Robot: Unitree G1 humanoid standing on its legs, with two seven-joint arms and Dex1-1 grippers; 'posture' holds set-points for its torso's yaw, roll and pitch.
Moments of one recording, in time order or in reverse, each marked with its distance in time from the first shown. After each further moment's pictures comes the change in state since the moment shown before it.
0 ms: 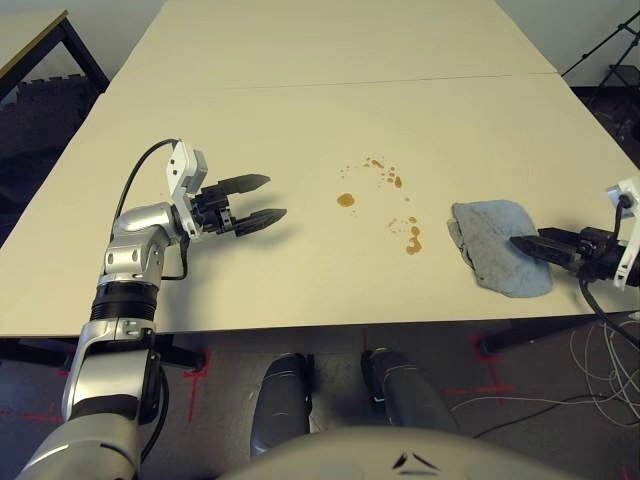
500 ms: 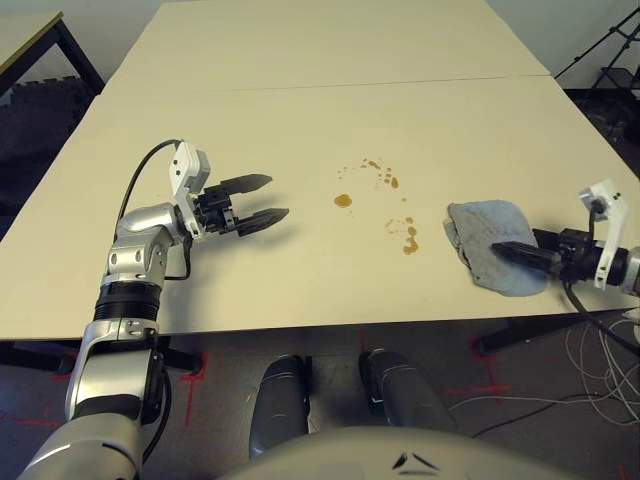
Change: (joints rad) left arm 0.000 -0.009 -0.005 -0.001 0.001 0.000 0.005; right arm 0.020 0.030 0.085 -0.094 -0.012 -0.002 0.012
